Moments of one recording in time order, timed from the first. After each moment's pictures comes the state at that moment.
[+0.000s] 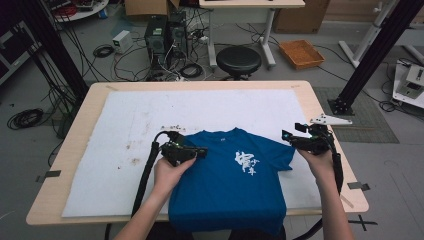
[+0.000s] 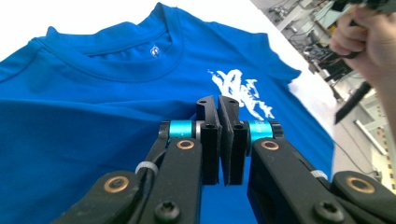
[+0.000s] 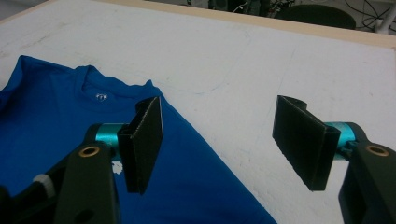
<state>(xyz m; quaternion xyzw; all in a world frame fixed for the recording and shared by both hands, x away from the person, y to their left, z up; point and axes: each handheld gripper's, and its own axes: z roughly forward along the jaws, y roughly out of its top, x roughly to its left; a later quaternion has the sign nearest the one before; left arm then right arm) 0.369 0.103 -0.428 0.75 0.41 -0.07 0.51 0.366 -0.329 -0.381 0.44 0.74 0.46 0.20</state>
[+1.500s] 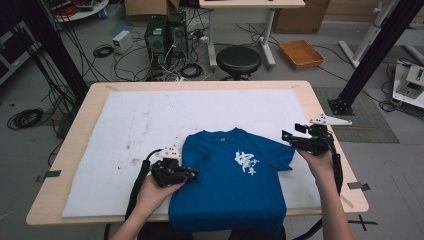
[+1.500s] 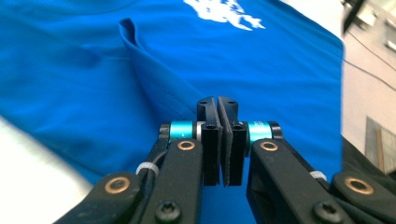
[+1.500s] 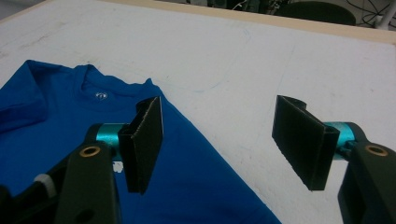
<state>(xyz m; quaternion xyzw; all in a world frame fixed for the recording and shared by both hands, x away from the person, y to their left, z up) 0.314 0.126 -0.439 0.83 0.28 -0.01 0.47 0.365 -0.329 -0.382 0.45 0.74 0.46 0.20</state>
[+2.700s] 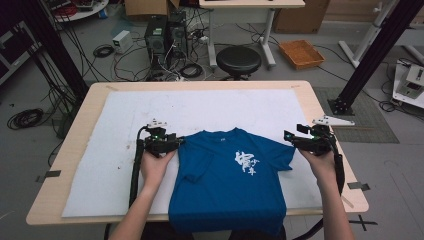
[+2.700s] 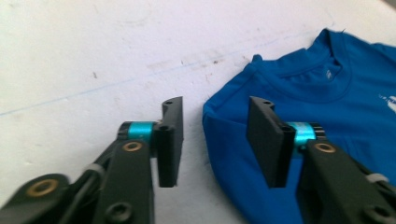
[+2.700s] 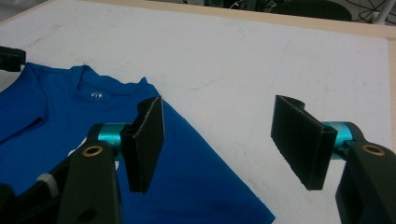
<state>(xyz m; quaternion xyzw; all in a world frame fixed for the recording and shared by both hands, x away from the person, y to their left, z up) 0.388 0.163 -0.437 0.73 0.49 0.14 0.46 0.364 -0.336 -0.383 0.46 0.73 0.46 0.20</state>
